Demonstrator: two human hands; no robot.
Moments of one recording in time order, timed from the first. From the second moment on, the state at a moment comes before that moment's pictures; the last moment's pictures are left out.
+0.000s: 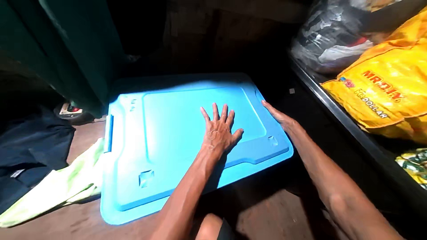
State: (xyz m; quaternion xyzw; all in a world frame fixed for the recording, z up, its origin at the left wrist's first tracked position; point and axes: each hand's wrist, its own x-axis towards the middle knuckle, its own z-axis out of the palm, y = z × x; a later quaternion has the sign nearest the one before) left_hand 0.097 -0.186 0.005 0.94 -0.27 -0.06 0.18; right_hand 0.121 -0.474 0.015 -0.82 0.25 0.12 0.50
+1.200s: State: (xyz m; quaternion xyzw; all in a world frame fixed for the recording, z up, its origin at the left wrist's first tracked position) left_hand 0.100 -0.188 0.009 0.94 -0.28 -0.09 0.18; right_hand 0.135 -0.436 0.017 -0.92 0.28 -0.02 0.29
